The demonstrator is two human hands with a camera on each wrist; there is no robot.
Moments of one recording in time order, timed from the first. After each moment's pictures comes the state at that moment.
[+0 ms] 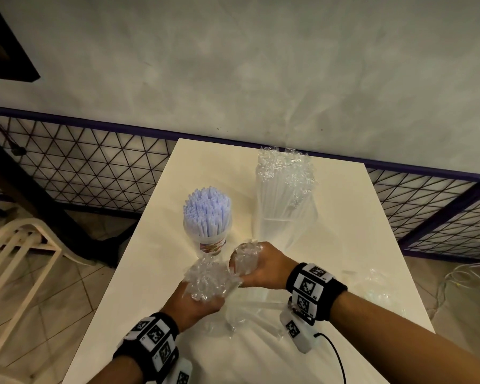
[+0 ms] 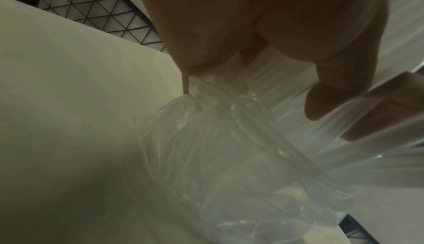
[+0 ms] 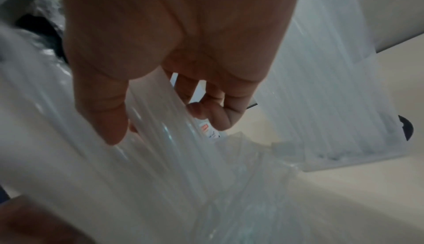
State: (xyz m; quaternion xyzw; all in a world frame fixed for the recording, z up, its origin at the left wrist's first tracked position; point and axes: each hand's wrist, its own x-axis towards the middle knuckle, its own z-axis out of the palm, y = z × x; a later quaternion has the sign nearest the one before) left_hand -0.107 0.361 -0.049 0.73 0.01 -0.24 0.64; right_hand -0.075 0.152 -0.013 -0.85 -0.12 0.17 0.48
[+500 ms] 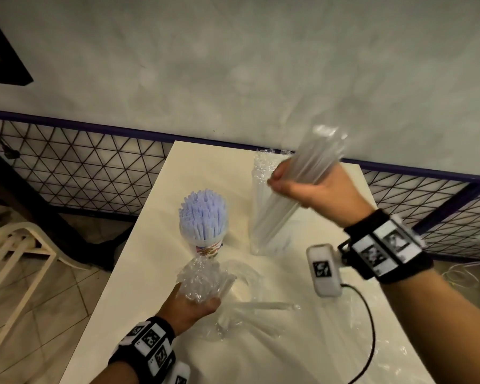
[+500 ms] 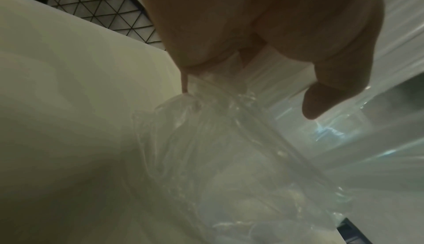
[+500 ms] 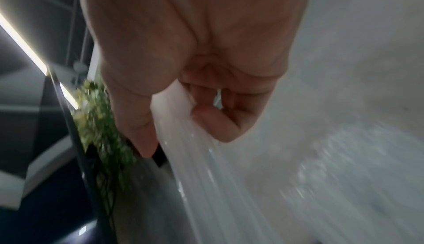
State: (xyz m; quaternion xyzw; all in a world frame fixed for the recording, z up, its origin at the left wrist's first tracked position) left_hand -0.105 0.362 -0.050 0.71 0.02 -0.25 0.66; right_hand -0.055 0.106 0.144 -0.82 -0.06 -0.06 0.56
